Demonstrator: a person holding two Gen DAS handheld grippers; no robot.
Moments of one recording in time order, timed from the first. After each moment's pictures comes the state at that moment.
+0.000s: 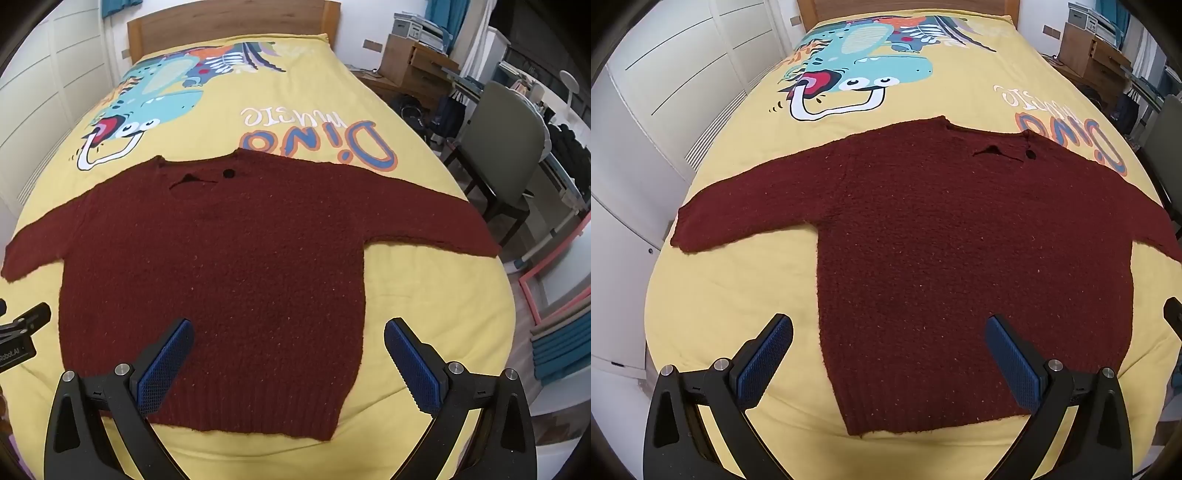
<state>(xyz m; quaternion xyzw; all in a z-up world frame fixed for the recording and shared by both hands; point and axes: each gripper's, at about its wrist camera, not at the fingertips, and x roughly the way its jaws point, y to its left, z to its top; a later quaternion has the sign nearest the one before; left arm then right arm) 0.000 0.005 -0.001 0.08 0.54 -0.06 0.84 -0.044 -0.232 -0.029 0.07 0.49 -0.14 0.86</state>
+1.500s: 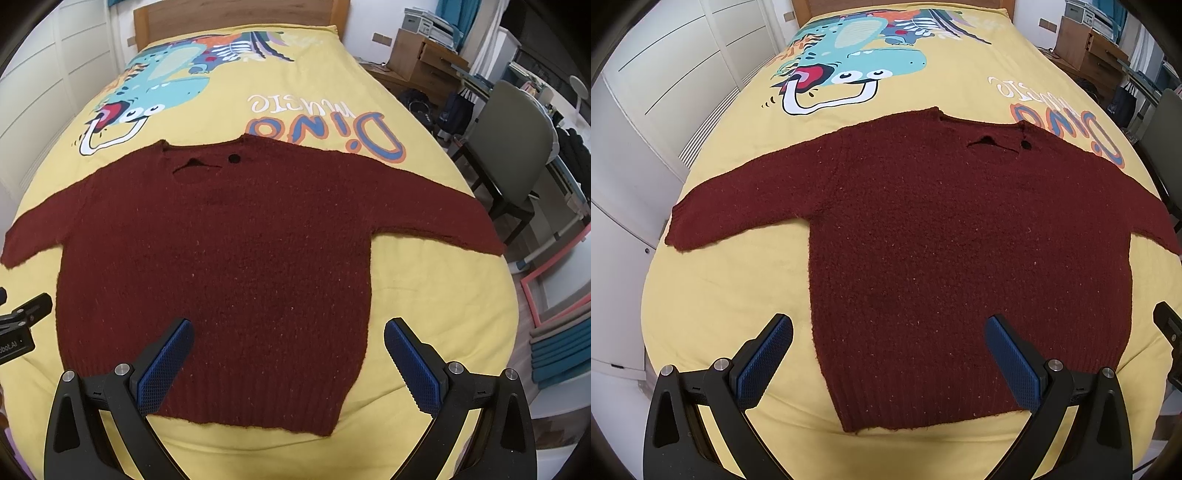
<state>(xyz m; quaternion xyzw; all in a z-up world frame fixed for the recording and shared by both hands) 0.001 -0.007 -0.005 0.09 0.54 -0.06 0.83 -0.040 -0.227 -0.041 0.06 0.51 -0.12 0.85</state>
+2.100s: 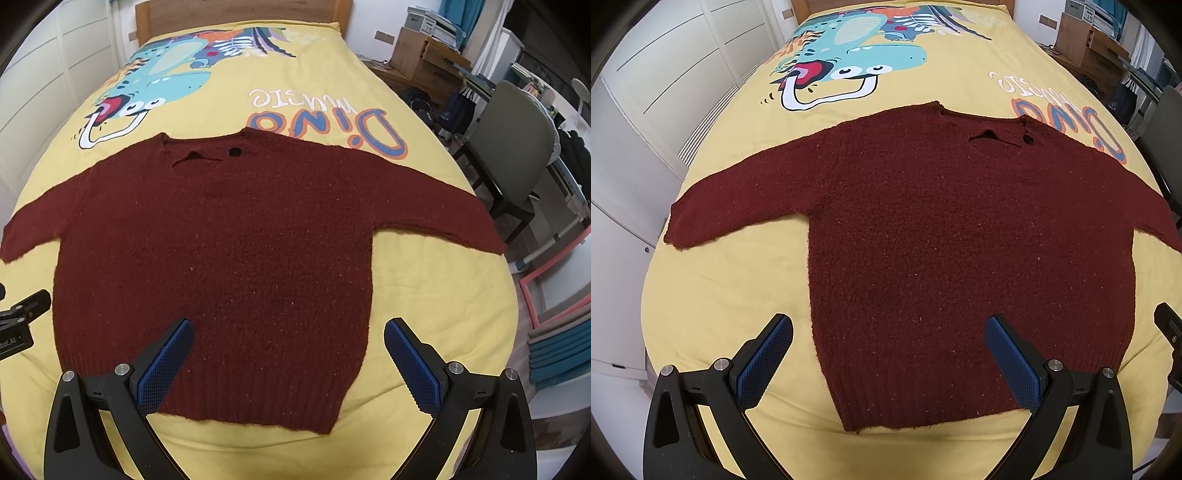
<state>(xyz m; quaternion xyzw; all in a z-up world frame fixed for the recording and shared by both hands) 0.001 -0.006 -0.012 0.09 0.55 -0.06 0.83 -0.040 -0.225 -0.046 0.05 0.52 -0.12 0.85</state>
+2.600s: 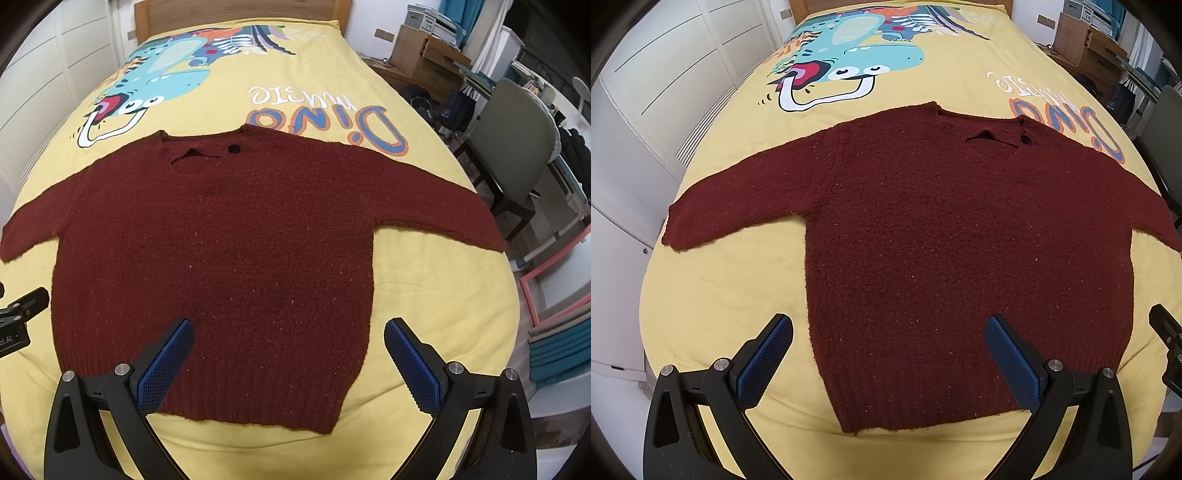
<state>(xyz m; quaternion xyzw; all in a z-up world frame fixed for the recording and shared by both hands) 0.003 -0.009 -0.012 0.09 0.55 -0.06 0.83 -0.039 -0.225 -0.052 0.05 0.52 -0.12 0.85</state>
